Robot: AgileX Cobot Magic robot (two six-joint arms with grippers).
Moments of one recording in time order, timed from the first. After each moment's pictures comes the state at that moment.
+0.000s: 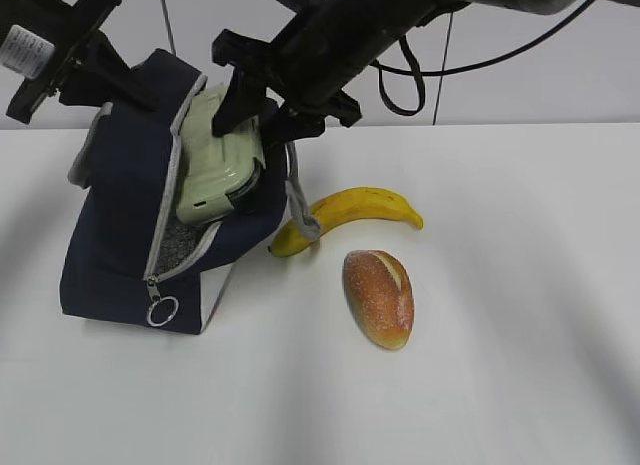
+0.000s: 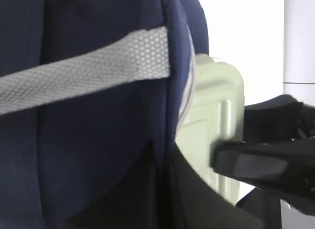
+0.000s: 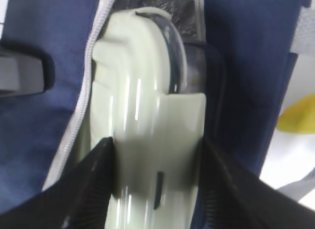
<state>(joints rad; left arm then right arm) -0.02 1.81 -1.55 -0.80 1.15 0.24 0.44 2.11 -1.93 0.66 0.98 -0.12</state>
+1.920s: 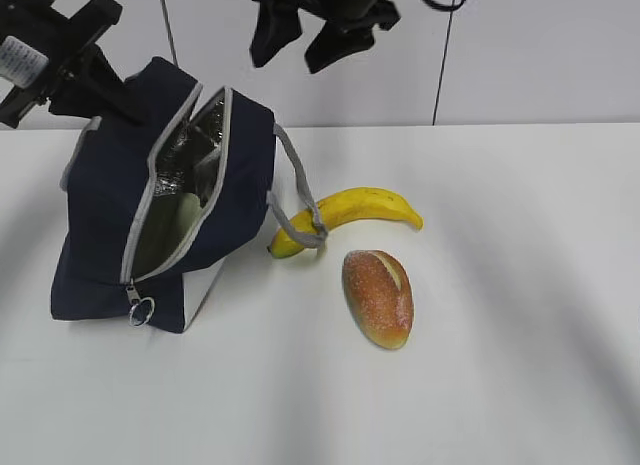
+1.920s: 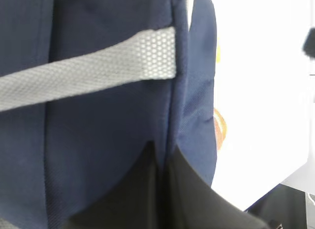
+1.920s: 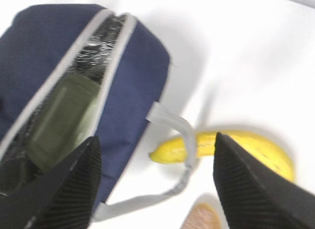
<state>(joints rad) -0.01 1.81 -1.55 -0.73 1.16 0.25 0.38 2.24 -2.38 0.41 1.24 -0.13</state>
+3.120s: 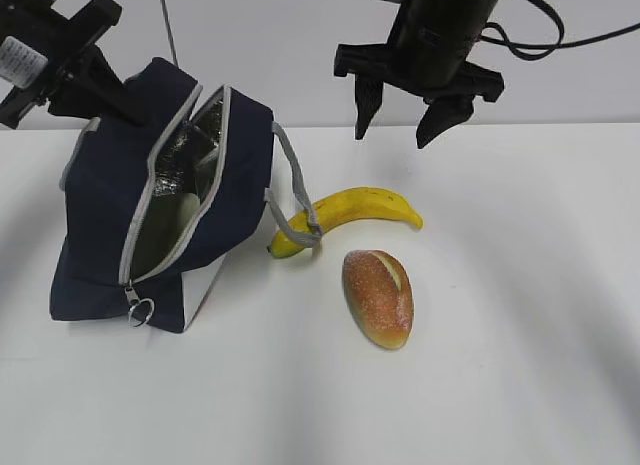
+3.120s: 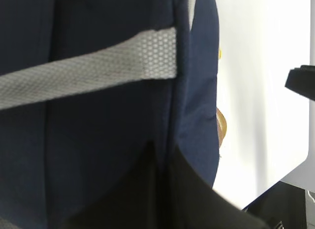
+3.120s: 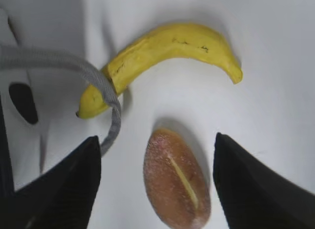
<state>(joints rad) -0.01 1.81 -1.55 -0.73 1.16 0.25 0.36 2.04 -1.93 0.05 1.19 0.34</state>
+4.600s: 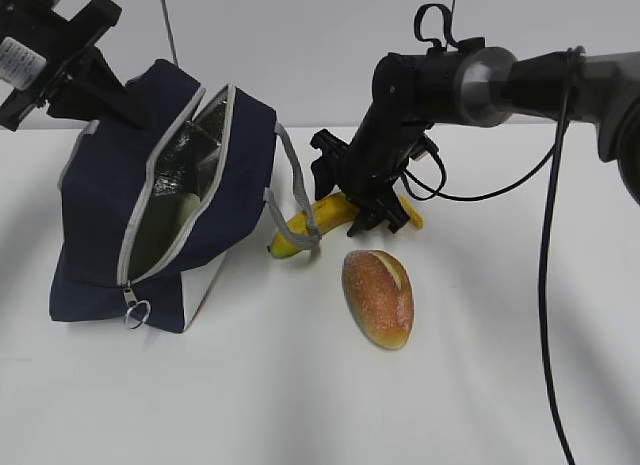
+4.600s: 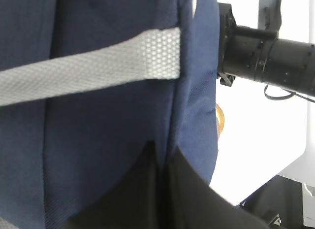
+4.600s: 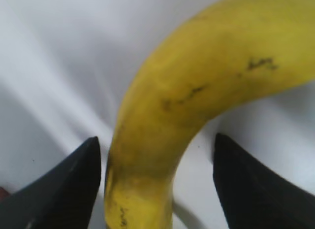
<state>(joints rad) -0.01 1.81 -1.55 -0.73 1.19 0.25 0.37 2.38 -1.92 0.16 0.78 1.04</state>
